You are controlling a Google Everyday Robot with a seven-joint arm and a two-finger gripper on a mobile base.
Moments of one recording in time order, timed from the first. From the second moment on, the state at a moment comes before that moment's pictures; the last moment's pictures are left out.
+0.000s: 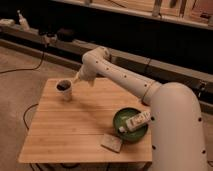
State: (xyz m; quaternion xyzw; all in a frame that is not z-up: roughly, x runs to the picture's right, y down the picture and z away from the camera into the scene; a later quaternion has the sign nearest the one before) arm -0.121 -0.035 0.863 -0.02 -0.29 -0.61 0.74
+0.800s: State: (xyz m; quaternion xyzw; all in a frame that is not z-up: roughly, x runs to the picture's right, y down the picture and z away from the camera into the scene) arm -0.166 -0.029 0.900 0.01 -0.35 -0.61 0.71
